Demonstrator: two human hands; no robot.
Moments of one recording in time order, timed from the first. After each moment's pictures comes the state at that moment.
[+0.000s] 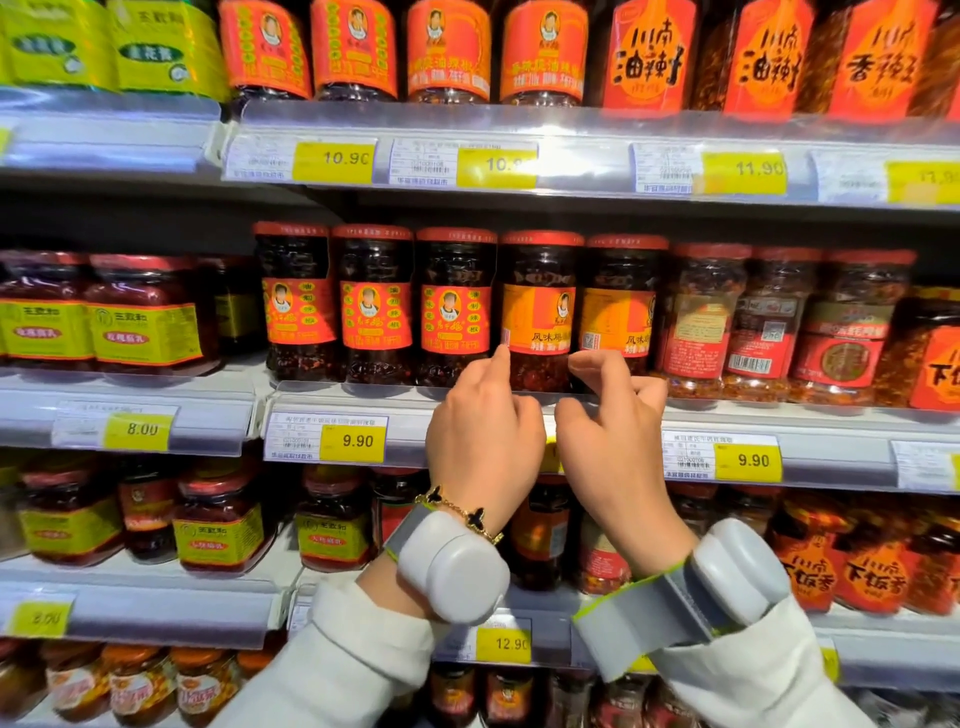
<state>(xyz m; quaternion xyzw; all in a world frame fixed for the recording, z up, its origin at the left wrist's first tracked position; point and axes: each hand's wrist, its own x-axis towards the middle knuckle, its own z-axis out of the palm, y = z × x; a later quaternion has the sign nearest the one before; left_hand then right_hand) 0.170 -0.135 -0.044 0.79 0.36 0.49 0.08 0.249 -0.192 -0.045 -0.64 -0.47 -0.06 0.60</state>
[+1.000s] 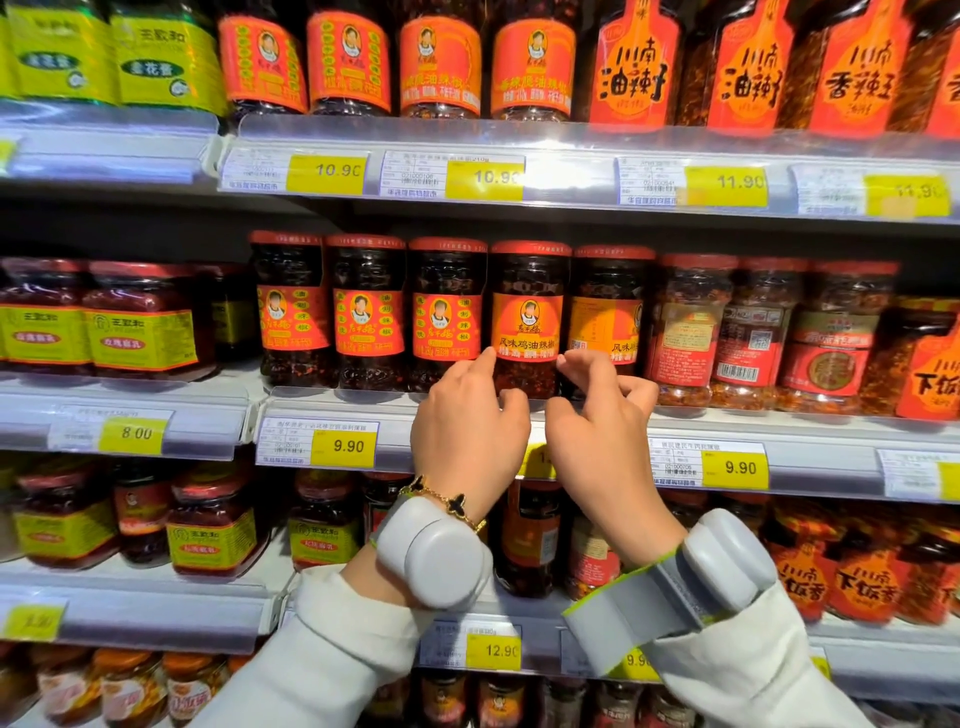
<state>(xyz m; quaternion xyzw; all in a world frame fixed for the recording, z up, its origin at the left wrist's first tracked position) 0.171 -0.132 -0.032 0.78 0.39 0.48 0.10 0.255 -0.189 -0.040 -0.64 -0.49 -0.03 0.59</state>
